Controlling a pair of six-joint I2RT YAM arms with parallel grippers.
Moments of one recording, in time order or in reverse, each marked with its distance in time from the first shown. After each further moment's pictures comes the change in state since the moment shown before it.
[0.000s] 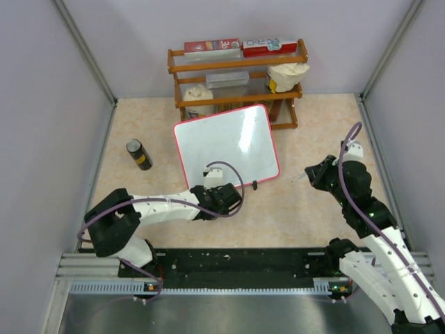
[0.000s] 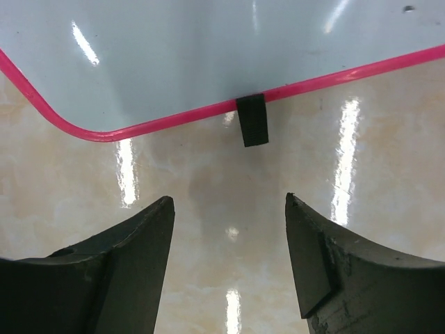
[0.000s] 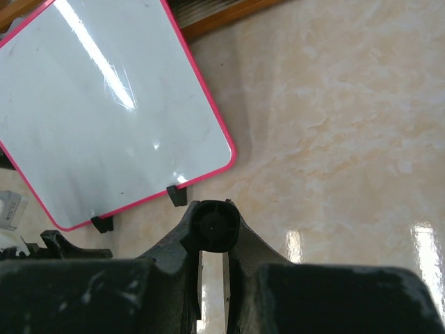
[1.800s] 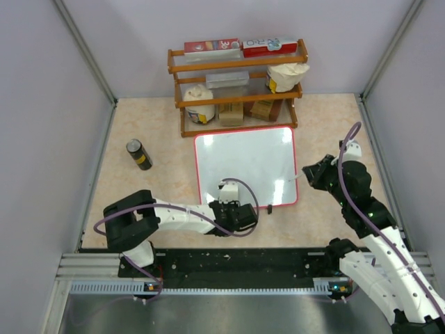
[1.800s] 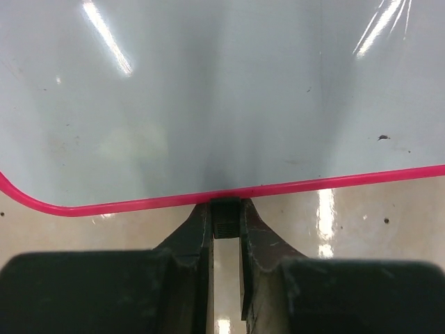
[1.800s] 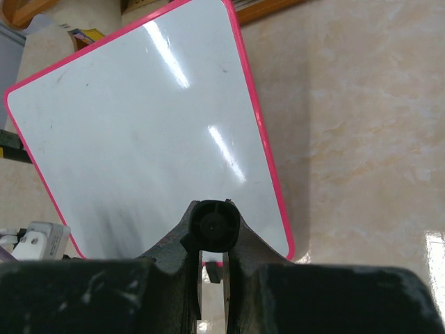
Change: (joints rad) left arm -0.183 0.146 0.016 0.108 -0.097 -0.158; right arm 0.000 0.000 -0.011 0.035 -0.043 -0.002
